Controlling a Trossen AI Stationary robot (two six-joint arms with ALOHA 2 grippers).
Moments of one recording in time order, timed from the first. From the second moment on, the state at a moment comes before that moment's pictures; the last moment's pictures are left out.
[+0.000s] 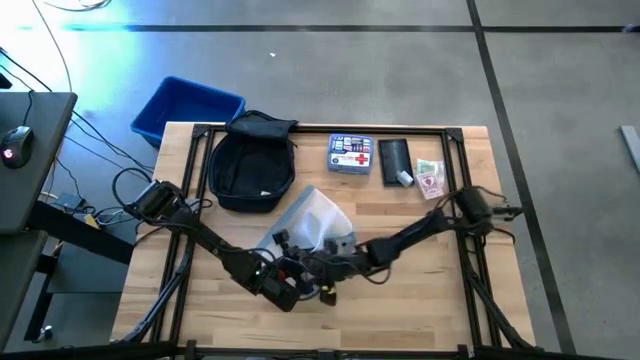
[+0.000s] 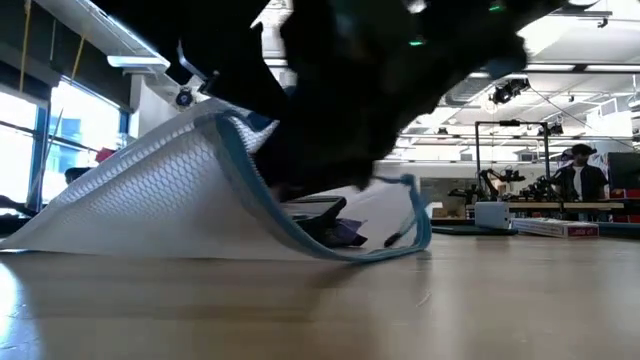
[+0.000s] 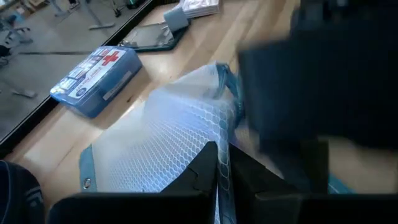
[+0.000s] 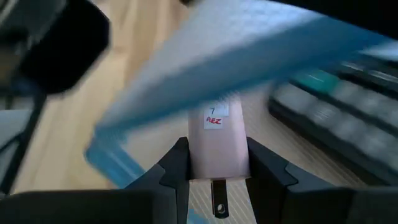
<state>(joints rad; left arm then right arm) -0.57 1.85 1.14 -0.26 -1.01 -0.53 0.36 2.10 1.22 0.22 0.11 0.44</state>
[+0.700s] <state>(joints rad) -0.63 1.85 1.14 -0.34 -1.01 -0.55 0.43 2.11 1.35 -0.02 0.16 0.30</state>
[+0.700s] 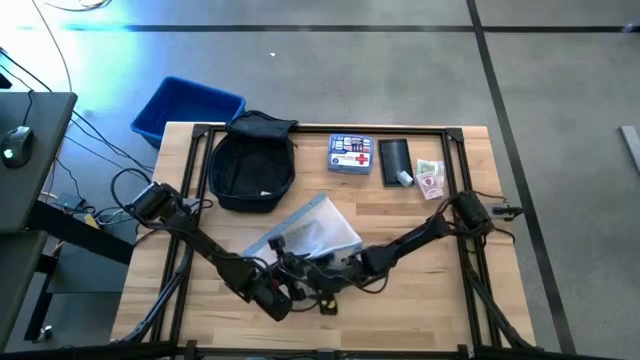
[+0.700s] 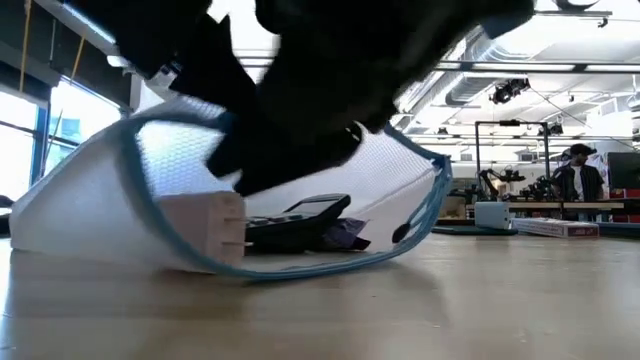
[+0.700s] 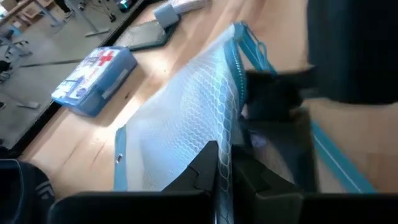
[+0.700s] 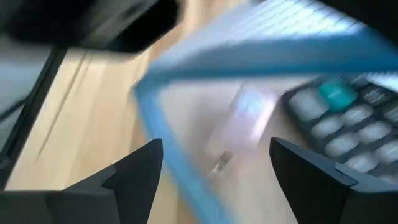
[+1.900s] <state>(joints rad) -0.64 1.85 1.15 -0.39 -1.00 -0.58 0.34 2.15 1.34 0.16 0.07 0.13</state>
